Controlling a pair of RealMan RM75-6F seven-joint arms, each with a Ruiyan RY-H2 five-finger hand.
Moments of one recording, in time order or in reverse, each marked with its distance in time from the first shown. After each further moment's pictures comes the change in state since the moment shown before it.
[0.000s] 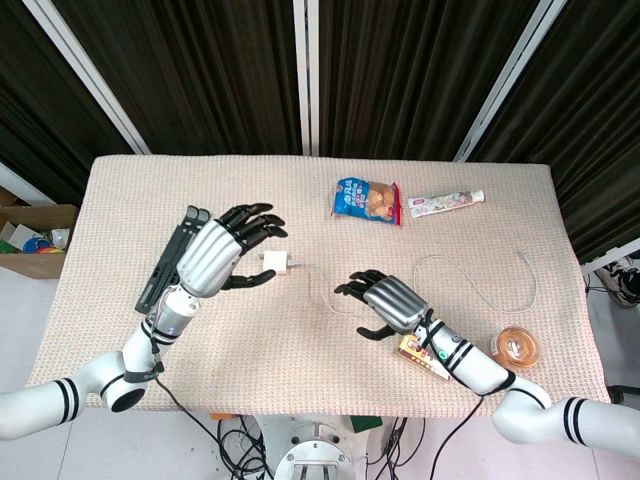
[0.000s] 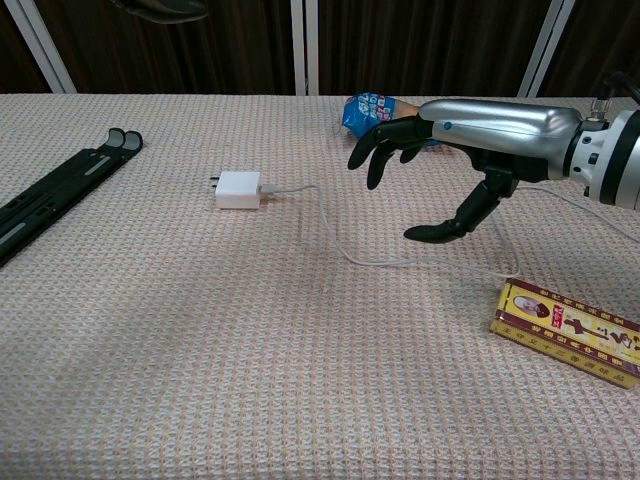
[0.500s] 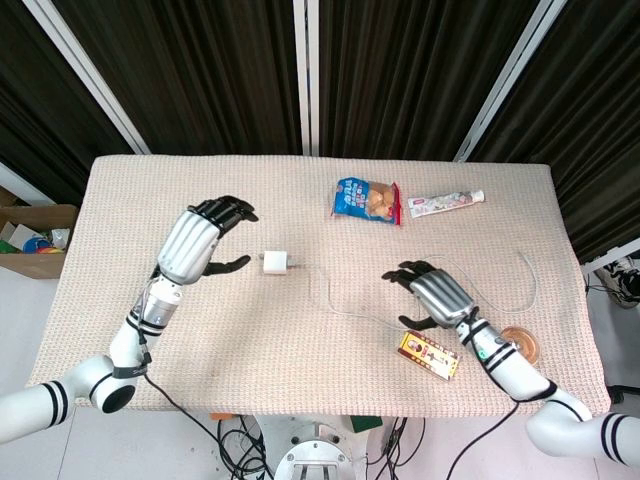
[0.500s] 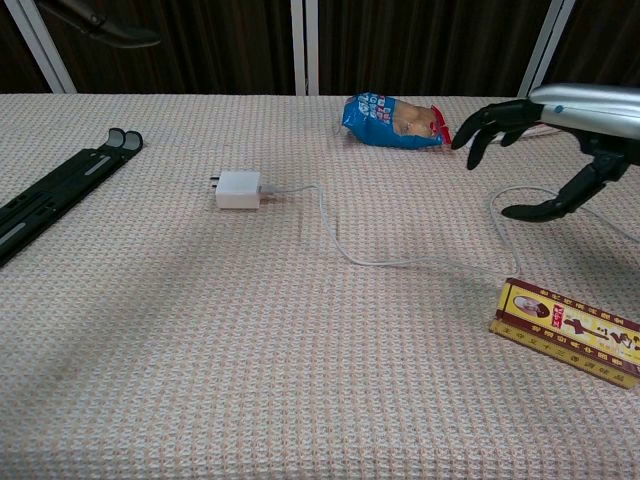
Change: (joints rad) left arm 0.030 0.043 0.013 -0.005 -0.190 -0.063 0.095; right arm -0.101 0.139 -0.055 -0.007 0.064 0.102 -0.003
